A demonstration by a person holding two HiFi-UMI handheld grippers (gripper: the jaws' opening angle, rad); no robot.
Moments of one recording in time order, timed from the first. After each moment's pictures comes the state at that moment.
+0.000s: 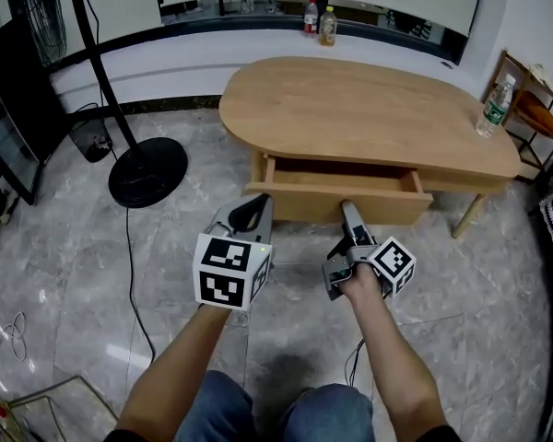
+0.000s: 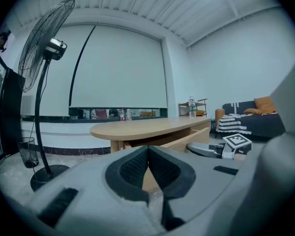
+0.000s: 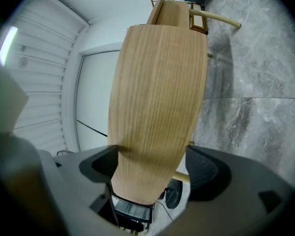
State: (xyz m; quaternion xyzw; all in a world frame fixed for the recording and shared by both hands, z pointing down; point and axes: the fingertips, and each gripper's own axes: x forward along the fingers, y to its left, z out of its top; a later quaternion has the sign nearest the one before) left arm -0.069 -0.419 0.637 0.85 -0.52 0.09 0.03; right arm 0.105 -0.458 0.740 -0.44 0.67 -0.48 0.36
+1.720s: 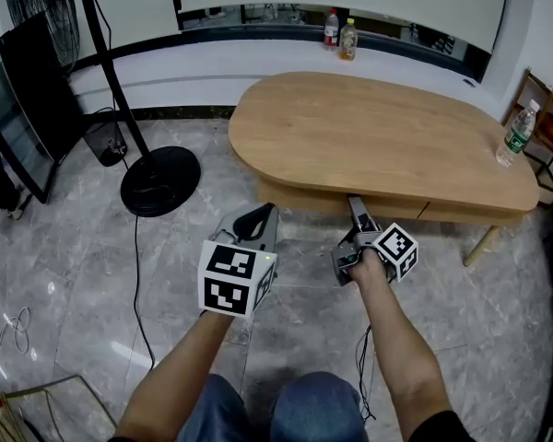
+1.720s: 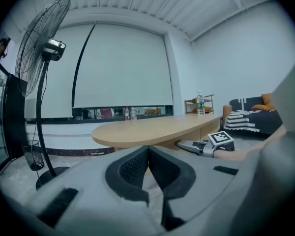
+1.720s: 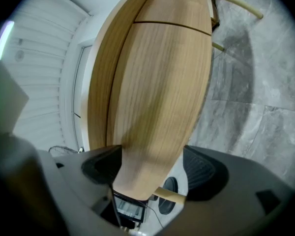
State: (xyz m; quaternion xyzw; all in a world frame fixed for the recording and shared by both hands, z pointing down) left arm -0.071 -0.465 0.630 0.83 -0.54 0.11 0.03; right arm 0.111 -0.568 0.743 -0.43 0.70 -0.48 0.32
